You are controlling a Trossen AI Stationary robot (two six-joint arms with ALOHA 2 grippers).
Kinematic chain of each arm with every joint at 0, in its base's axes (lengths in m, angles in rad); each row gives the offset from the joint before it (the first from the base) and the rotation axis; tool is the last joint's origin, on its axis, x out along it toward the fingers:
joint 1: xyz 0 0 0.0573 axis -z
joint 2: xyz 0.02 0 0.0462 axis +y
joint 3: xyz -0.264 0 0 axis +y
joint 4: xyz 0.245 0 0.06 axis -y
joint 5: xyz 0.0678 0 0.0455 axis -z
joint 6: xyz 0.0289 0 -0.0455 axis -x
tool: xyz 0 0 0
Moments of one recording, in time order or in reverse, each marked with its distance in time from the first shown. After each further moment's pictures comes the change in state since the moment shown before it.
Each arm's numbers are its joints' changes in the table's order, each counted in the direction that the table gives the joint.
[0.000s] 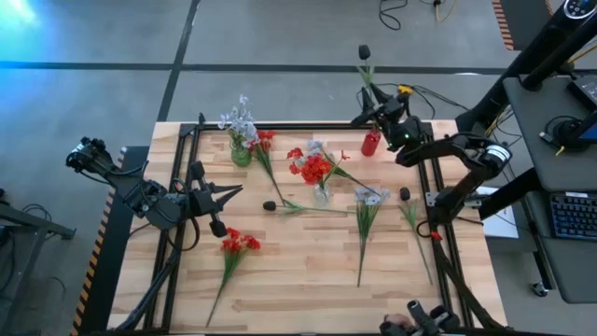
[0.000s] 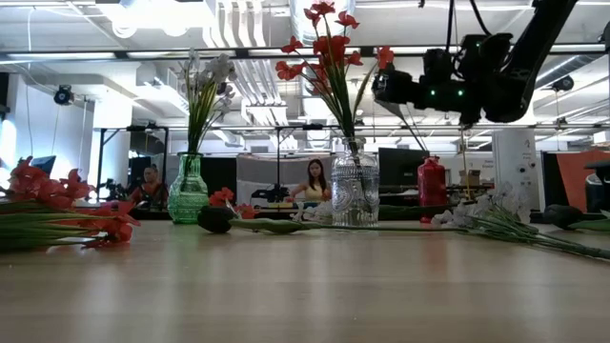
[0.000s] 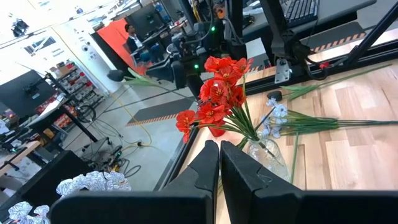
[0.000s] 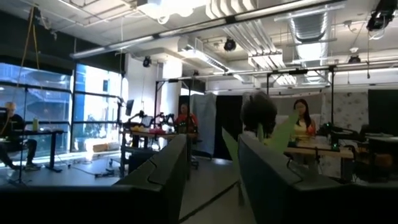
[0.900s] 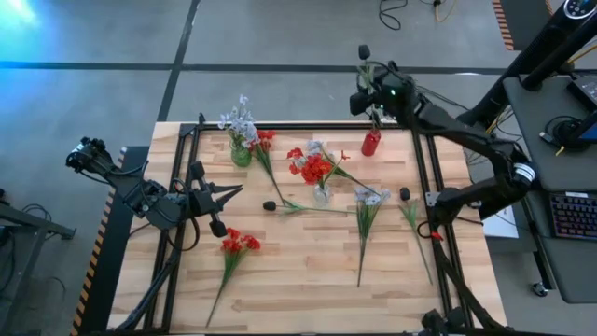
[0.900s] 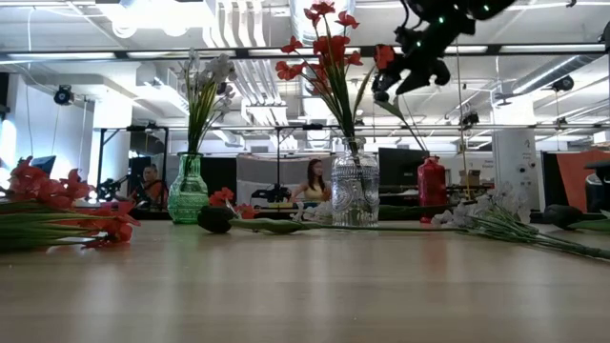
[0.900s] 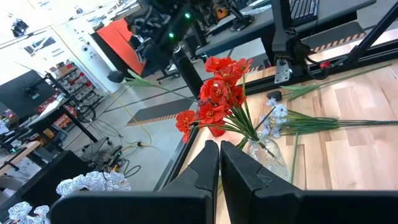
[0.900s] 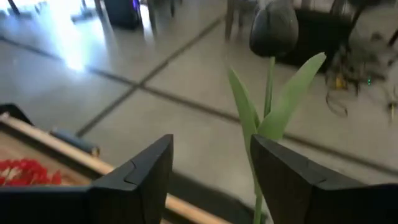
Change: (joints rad) left arm 0.000 0.000 0.000 0.000 0.000 0.000; right arm -0.056 -0.227 -0.662 -1.740 0.157 -0.331
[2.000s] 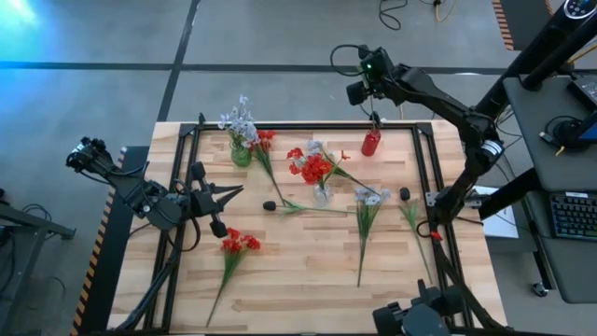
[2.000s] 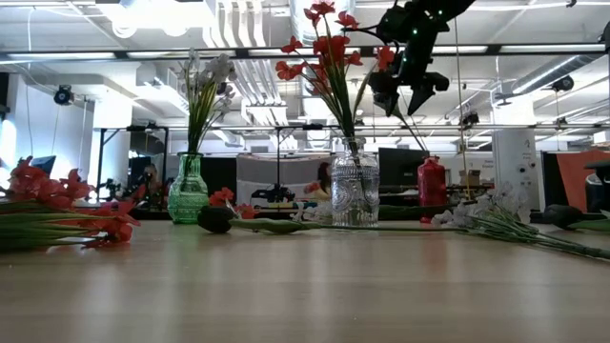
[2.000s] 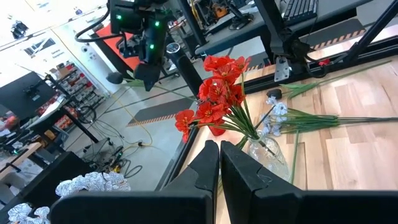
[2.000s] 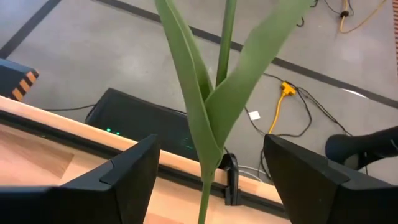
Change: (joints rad) left arm 0.000 0.005 0.002 0.000 0.001 -0.008; right arm 0.089 0.313 -0.453 -0.609 0.034 -0.103
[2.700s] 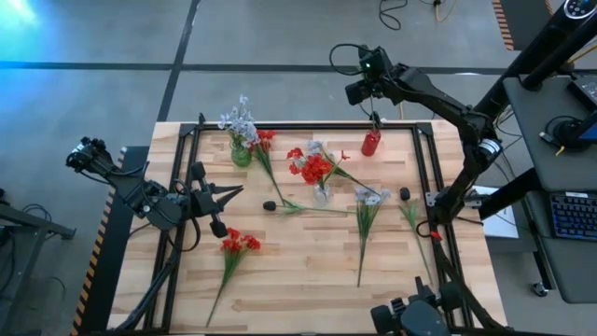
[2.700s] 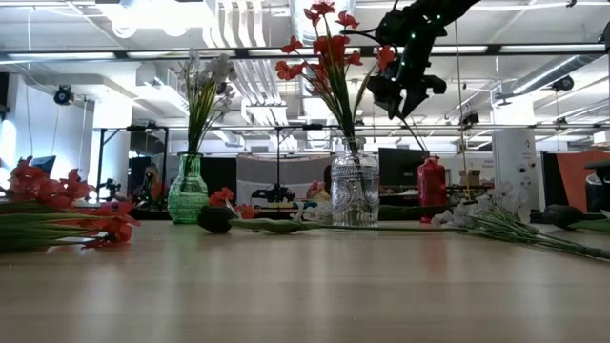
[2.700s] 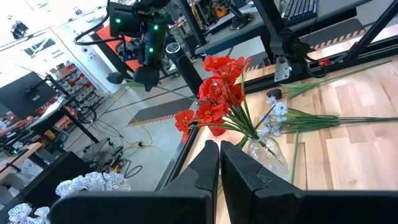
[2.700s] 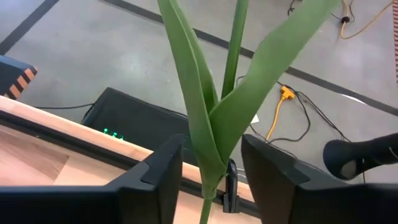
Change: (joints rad) left arm 0.000 0.000 0.000 0.000 0.000 -0.001; right arm 0.006 0.017 0.002 0.030 -0.008 0.038
